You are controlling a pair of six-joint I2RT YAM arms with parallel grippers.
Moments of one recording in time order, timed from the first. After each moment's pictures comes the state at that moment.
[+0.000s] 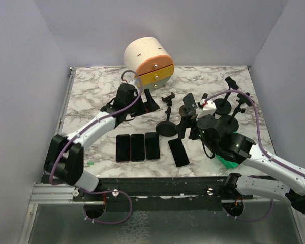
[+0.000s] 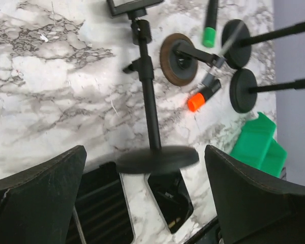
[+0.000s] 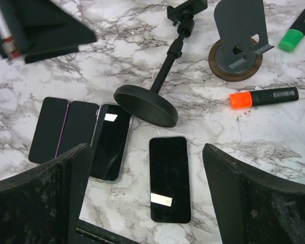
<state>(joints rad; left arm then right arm) -0.50 1.36 0.96 -0.12 0.22 -0.69 0.98 0.95 0.93 -0.49 0.54 0.53</state>
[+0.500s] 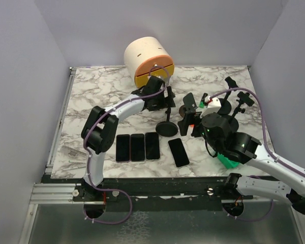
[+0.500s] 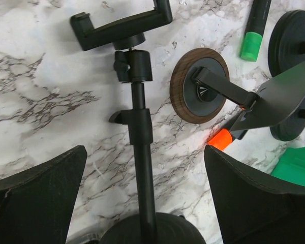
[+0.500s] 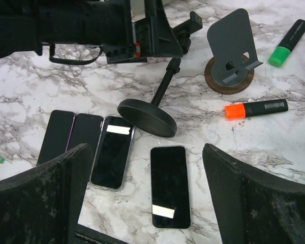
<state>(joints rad) -0.57 1.99 1.51 -0.29 0.15 -0.67 0.98 0.93 0.98 -0.51 0.57 0.51</state>
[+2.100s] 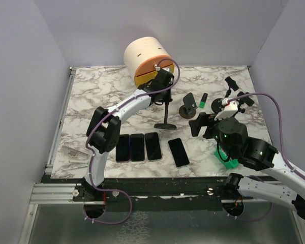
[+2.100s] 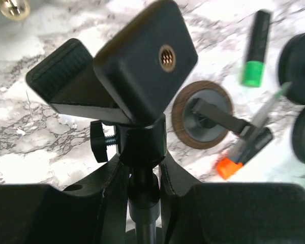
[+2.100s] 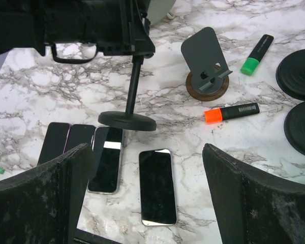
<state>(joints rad) -0.65 2.11 1.78 -0.44 -0.08 -0.53 0.98 0.78 0.98 -0.59 0.64 0.50</state>
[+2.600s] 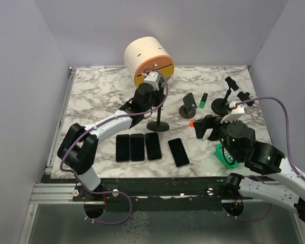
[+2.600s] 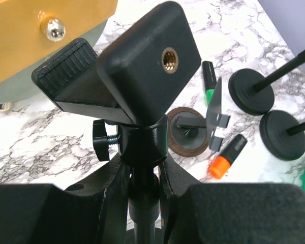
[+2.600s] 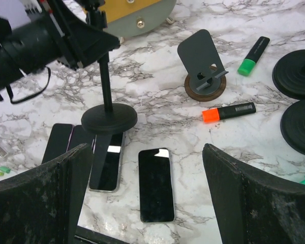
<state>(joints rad) -0.65 1.68 1.23 0.12 -0.10 -0.39 0.98 0.70 0.96 -0.62 0.64 0.50</state>
